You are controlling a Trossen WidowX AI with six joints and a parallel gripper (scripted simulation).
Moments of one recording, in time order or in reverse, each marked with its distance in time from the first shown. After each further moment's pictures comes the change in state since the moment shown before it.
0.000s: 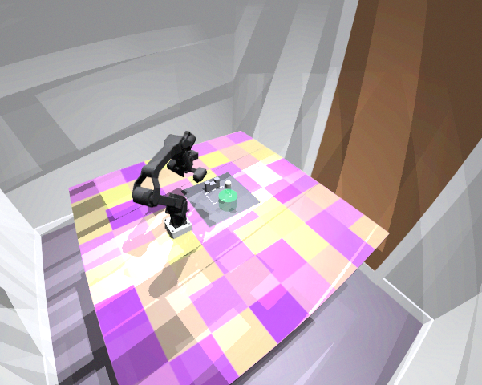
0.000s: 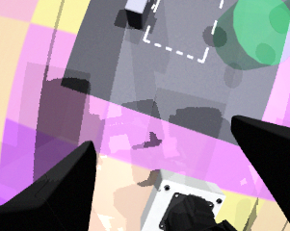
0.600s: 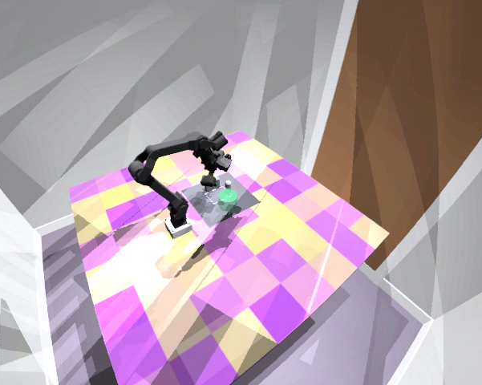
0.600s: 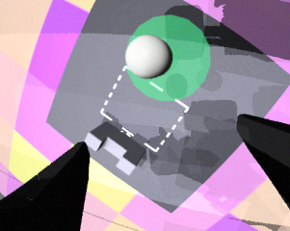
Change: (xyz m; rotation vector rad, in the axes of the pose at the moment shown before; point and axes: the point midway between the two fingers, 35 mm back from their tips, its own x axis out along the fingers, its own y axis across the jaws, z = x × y) arm 0.003 -0.110 0.063 1.349 -0.173 -0.074
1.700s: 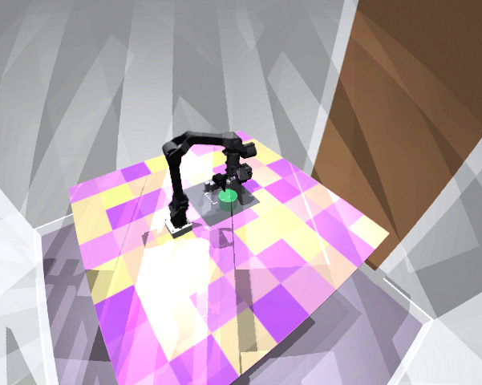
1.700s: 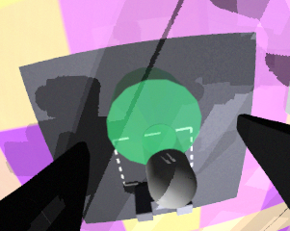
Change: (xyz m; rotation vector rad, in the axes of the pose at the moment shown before) arm 0.047 -0.010 0.072 0.665 0.045 -0.381
